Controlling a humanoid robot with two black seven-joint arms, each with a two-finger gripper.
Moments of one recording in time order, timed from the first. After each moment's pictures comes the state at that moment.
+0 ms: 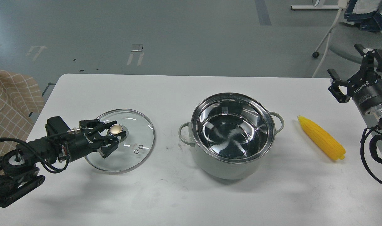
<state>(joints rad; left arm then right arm) -0.44 0.72 -0.46 -0.98 2.06 0.37 -0.49 0.64 -0.59 0.70 0.74 -0.21 0.49 0.49</state>
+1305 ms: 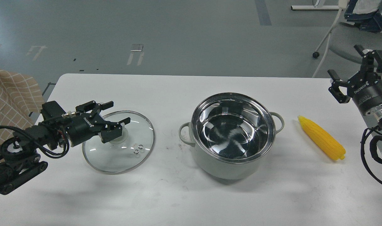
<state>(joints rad) -0.54 0.77 -0.52 -1.12 1.82 0.32 -0.49 0.64 -0.59 0.70 0.74 -0.21 0.49 0.49</state>
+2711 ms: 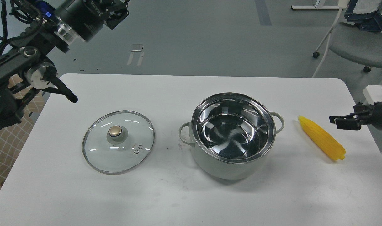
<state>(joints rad) -0.94 0.69 -0.64 -1.21 0.47 -0.26 -0.49 1.01 -0.89 0.06 0.93 -1.78 0.29 0.49</state>
